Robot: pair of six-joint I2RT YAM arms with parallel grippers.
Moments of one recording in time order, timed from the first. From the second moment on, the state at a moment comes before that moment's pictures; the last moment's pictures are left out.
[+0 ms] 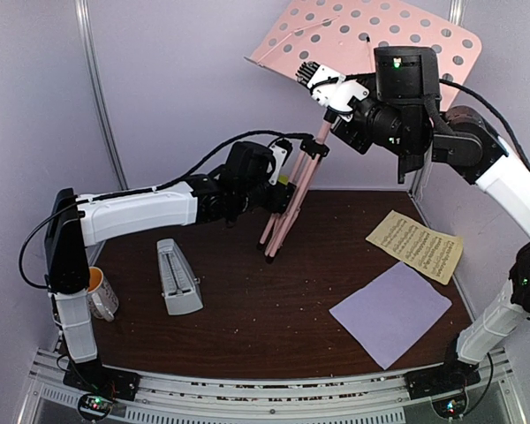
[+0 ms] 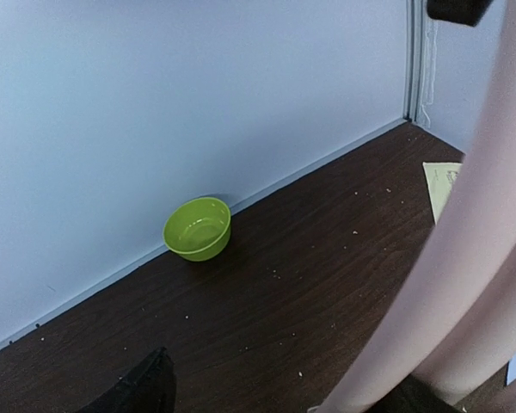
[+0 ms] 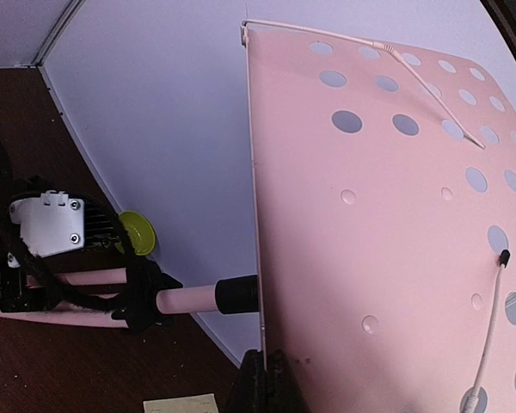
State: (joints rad) left arm -0.93 1.94 1.69 -0.14 -0.41 0.02; right arm 1.07 1.52 1.99 -0.64 0.84 -0.77
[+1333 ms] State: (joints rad) left arm -0.97 1.91 1.40 0.23 -0.36 0.41; right arm 1.13 1.51 1.99 -0.72 0.84 -0.75
